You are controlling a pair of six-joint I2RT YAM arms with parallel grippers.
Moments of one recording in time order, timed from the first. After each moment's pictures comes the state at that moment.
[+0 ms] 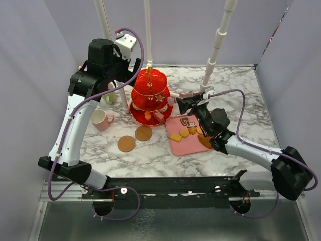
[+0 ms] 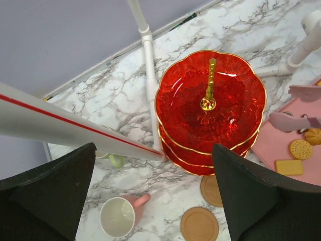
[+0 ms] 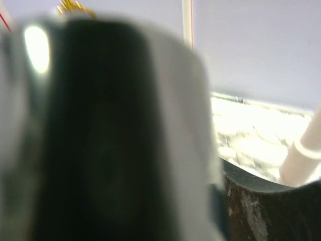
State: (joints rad) left arm -0.35 1.46 1.95 -0.91 0.01 0.20; right arm 0.70 1.27 0.65 0.81 0.19 0.06
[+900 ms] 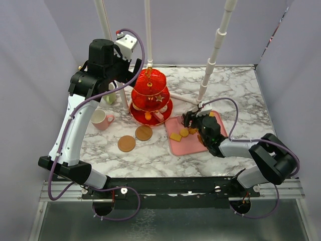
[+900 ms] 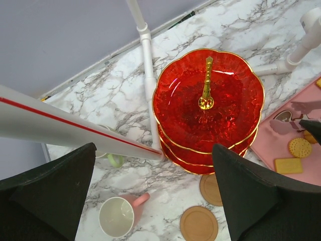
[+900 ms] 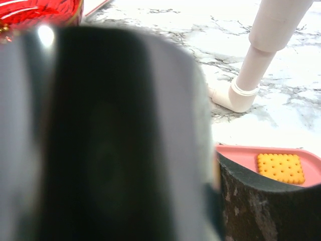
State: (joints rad) left arm -0.35 1.46 1.94 -0.91 0.02 0.20; right arm 0.65 1.45 0.44 0.86 0.35 0.13
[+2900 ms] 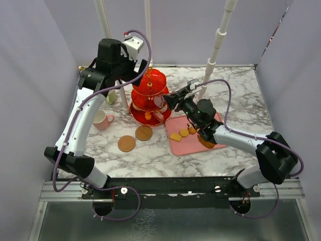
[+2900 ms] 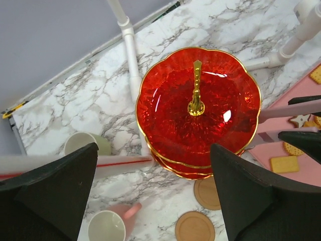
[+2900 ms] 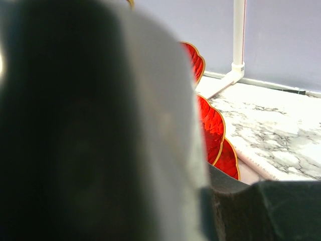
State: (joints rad) left arm -0.35 1.51 1.91 -0.87 0.06 0.21; right arm 0.73 1.47 0.81 0.77 0.10 0.20
